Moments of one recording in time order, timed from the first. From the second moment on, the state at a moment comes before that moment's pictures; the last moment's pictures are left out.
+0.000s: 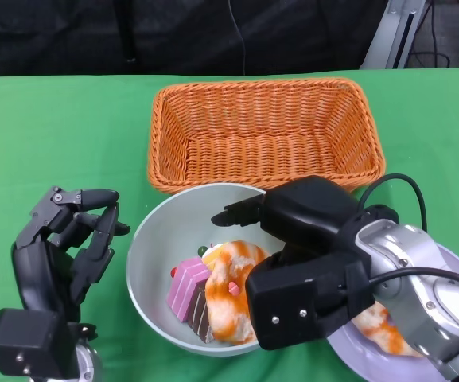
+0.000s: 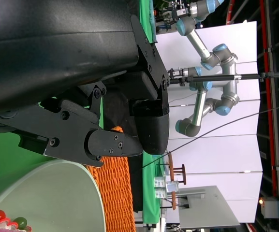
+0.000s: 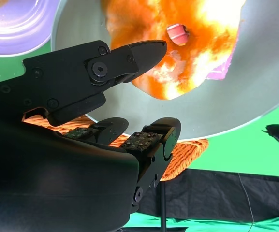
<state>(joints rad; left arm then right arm) -0.29 -0.10 0.20 0.83 -0.06 -0.98 0.11 -0.49 -0.21 0.55 0.08 -0.78 0.03 0.35</state>
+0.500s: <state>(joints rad) -0.32 -0.10 0.21 0.90 -0.04 -1.01 0.12 -0.53 -0.18 0.57 0.18 -0.80 0.00 0.31</state>
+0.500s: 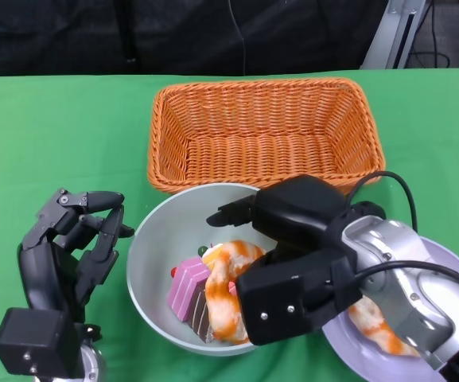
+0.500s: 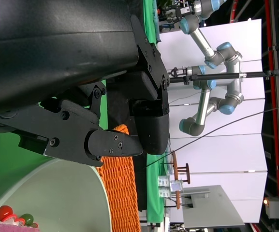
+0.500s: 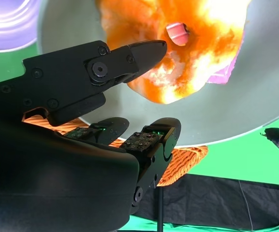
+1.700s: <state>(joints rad) -0.35 -0.12 0.22 0.94 -0.04 -1.05 0.14 -0.61 -0.16 0.65 0.36 -0.84 -0.06 0.28</state>
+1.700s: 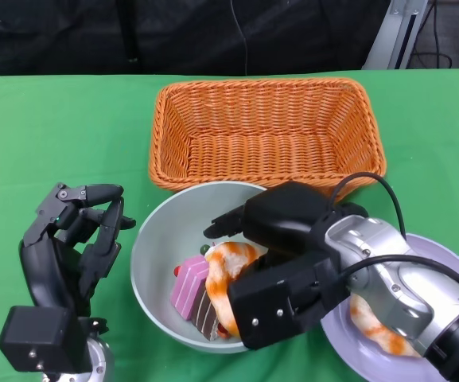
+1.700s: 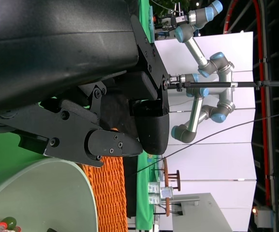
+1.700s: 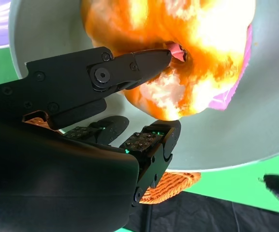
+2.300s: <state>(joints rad) -0.35 -0.12 0.22 0.94 -0.05 -1.05 0.13 -0.61 -0.18 0.67 0.46 -0.88 -0.21 0.08</state>
